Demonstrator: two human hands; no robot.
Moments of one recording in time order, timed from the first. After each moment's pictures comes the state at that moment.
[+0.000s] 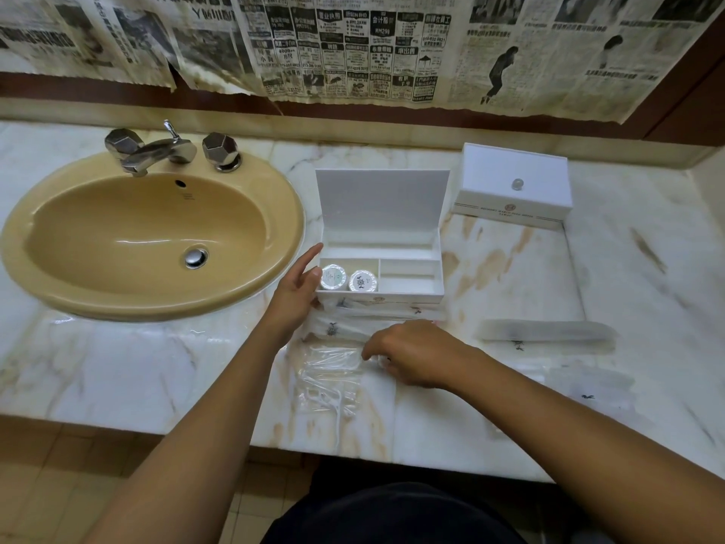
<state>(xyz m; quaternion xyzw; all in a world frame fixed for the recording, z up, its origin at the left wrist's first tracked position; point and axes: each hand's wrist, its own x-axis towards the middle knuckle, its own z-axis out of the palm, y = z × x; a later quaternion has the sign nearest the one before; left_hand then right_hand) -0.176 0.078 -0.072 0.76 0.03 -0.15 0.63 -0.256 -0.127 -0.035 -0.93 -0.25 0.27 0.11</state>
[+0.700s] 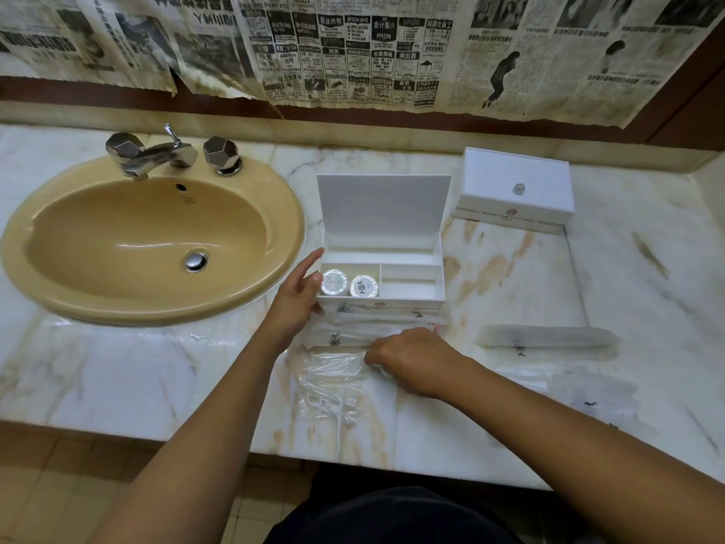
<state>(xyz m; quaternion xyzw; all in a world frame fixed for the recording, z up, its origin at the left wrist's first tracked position) -0.177 0.078 -0.069 0.77 0.03 -0.14 0.62 -0.257 -0.124 -0.055 -0.93 -0.30 0.21 0.03</state>
